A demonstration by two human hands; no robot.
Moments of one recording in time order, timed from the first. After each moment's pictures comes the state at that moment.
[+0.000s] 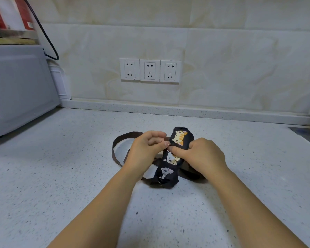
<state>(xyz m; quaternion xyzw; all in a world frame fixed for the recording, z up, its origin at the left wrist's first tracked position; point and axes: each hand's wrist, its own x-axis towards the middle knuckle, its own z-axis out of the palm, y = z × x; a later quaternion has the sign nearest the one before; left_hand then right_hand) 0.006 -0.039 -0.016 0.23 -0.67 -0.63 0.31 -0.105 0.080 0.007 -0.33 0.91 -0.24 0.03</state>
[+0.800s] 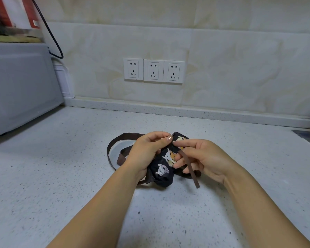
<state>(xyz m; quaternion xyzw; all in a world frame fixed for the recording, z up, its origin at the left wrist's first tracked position) 0.007 -0.038 -0.009 0.24 -0.59 -0.72 0.28 -0.106 0.094 0.017 -0.33 0.63 -0.57 0.42</state>
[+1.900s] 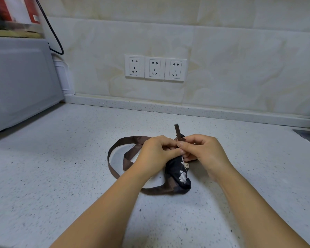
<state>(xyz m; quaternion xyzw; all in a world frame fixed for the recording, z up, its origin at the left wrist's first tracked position) 0.003 -0.029 -0.018 0.20 -0.80 -0.49 0.29 -0.105 0.084 0.001 -0.34 0.67 -0.61 0.24</state>
